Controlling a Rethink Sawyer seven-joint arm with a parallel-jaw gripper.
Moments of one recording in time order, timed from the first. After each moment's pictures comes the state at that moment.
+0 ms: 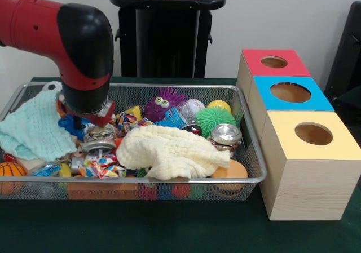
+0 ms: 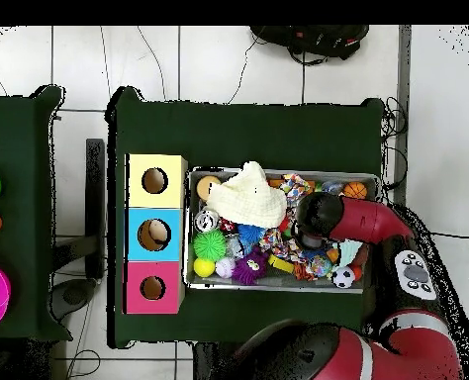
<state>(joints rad) -0.49 -0.34 -0.01 1.34 -0.35 0.83 1.83</state>
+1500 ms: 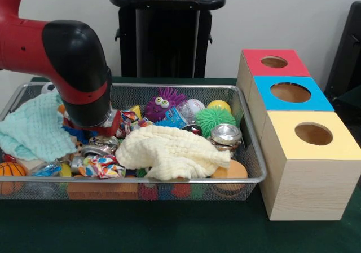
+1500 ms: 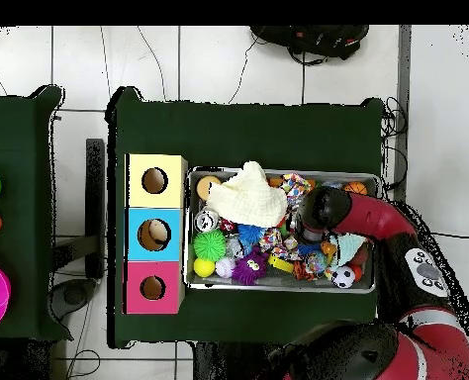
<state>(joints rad) -0.61 -0.30 0.17 1.32 -0.38 0.89 1.75</state>
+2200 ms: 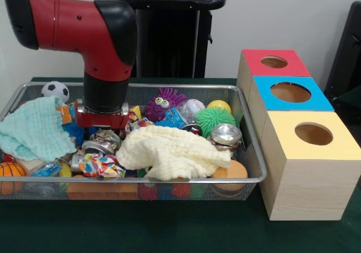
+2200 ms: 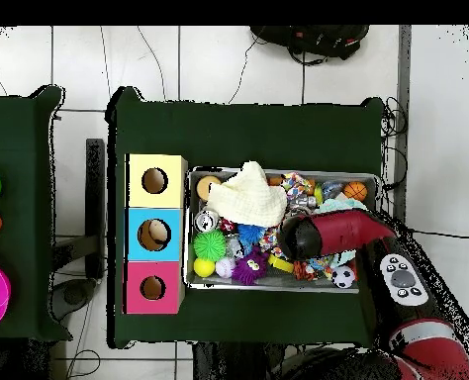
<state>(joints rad) -0.59 -0.44 0.24 1.53 -0.82 0.50 1.75</state>
